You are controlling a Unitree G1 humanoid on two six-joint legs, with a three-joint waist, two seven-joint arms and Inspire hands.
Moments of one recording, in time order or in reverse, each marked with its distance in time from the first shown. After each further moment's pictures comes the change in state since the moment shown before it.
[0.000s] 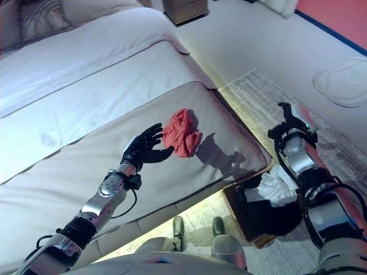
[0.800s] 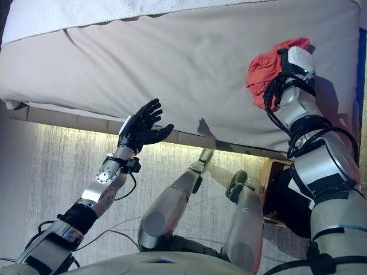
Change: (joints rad) left arm -0.097 0.033 -0.009 -0.046 -0.101 -0.152 -0.031; right arm -0.484 0.053 0.198 0.343 -0.033 -0.023 -0.009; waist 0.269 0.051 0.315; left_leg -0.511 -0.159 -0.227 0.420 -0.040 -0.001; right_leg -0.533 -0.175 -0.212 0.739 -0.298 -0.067
